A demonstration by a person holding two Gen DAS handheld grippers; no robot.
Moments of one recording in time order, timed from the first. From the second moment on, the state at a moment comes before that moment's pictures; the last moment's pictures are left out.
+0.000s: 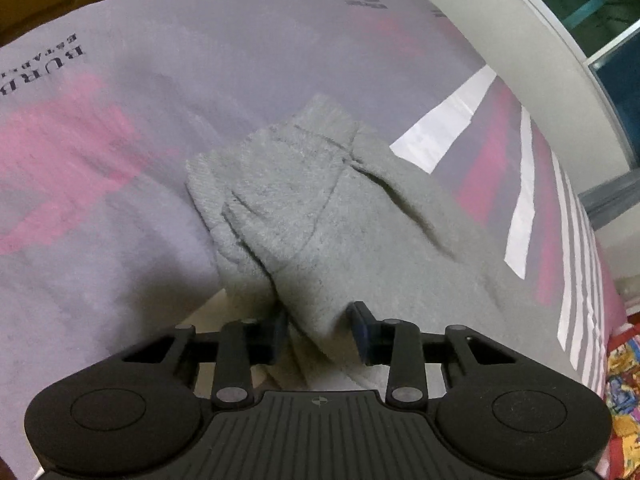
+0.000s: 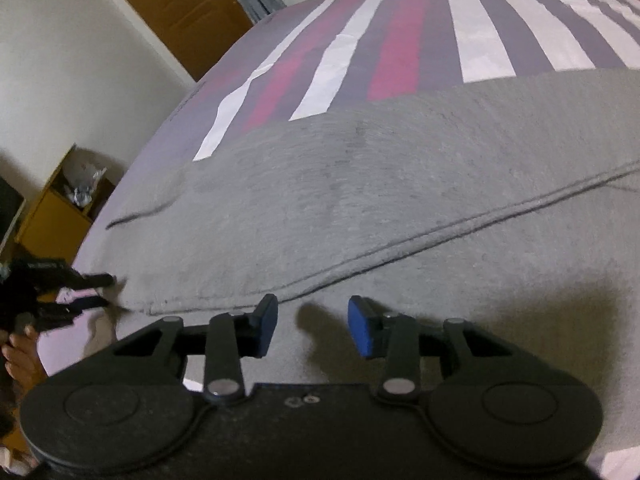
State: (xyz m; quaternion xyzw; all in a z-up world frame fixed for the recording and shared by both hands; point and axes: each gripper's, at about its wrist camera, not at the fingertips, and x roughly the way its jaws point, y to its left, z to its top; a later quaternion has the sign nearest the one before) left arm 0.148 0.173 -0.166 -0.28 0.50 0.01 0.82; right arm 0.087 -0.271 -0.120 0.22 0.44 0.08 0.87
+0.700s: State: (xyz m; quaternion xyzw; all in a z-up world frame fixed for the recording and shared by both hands) left arm 0.171 0.197 -0.112 -0.24 0.42 -0.01 0.88; right arm 0.056 -0.260 -0.096 0.28 0.36 0.09 0.89
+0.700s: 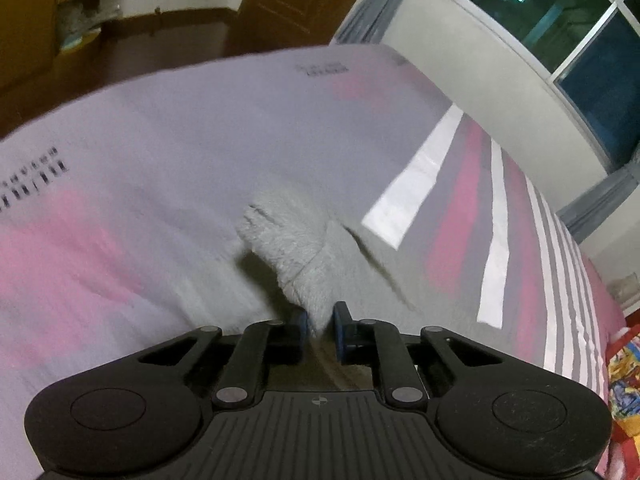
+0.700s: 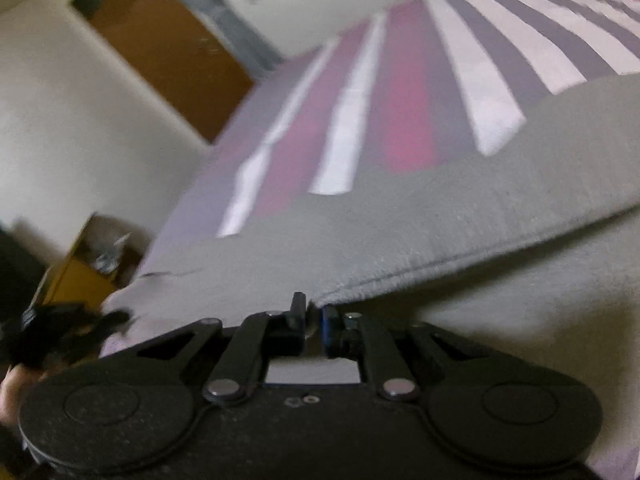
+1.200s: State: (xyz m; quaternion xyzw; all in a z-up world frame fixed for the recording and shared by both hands) left arm 0.155 0.212 -0.154 -0.22 0.47 0.03 0.86; right arm 0.039 -0.209 -0.132 0.17 0.44 0.10 0.88
